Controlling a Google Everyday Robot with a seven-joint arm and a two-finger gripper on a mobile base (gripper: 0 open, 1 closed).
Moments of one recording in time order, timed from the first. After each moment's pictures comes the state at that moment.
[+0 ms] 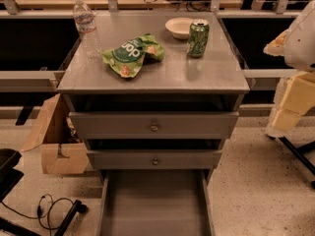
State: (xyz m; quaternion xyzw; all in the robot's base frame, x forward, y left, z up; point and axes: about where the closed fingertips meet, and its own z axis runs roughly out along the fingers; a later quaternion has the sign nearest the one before) arm 0.438 -0.217 0.976 -0.60 0.78 -0.03 0.16
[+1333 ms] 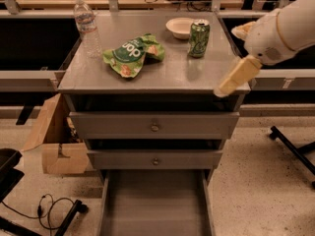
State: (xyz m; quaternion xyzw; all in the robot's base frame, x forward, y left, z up) arm 0.574 -0.177 0.948 -0.56 0.74 0.04 0.36
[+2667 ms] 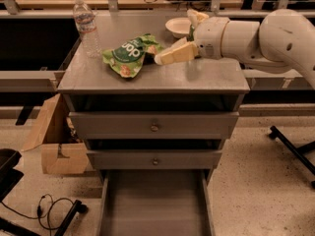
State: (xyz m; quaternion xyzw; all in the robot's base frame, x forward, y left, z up) arm 0.678 -0.055 0.971 -0.44 0.62 0.20 0.61
